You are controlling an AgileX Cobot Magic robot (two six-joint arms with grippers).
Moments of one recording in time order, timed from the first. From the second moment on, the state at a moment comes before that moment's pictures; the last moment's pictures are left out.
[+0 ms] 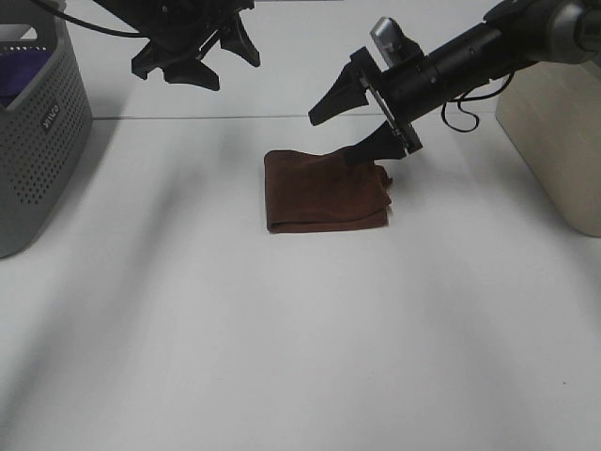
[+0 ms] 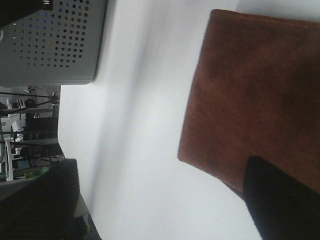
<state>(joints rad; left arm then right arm) -0.25 2.30 -2.08 -0.57 0.81 -0.08 0.11 2.45 -1.99 1.01 1.22 -0.47</state>
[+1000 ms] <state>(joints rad) -0.25 2.30 -2.08 -0.56 0.84 -0.07 0.06 2.47 -2.05 0.70 1.18 -0.32</state>
